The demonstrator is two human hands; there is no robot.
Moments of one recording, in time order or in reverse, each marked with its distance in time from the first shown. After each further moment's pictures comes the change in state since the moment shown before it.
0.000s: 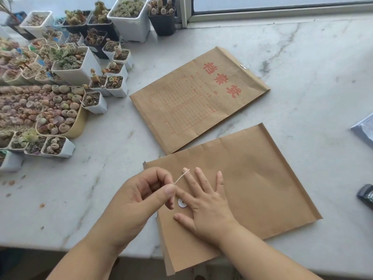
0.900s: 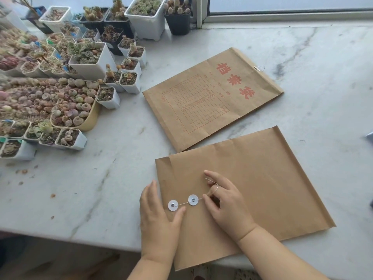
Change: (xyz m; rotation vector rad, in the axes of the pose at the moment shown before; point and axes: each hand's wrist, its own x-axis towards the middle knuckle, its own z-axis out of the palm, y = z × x) left_hand -0.014 -0.119 0.026 0.753 0.656 -0.180; right_hand -0.001 0.023 0.003 0.608 0.456 -0.010
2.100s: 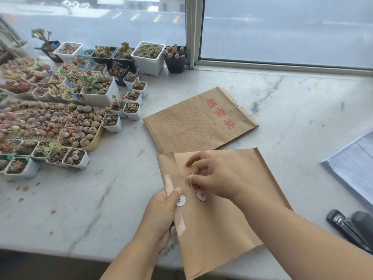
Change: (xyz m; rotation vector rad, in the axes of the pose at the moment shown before) left_hand 0.024 0.091 -0.059 -0.908 -0.435 -0.392; right_hand 0.111 -0.088 -0.094 0.064 -0.390 0.182
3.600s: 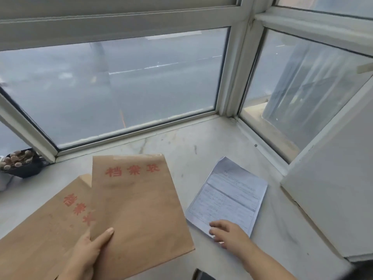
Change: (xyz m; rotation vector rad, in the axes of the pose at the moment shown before) left_hand 0.095 0.050 0.261 0.382 0.017 0.188; right_hand -0.221 0.218 -0.263 0.643 0.480 0.825
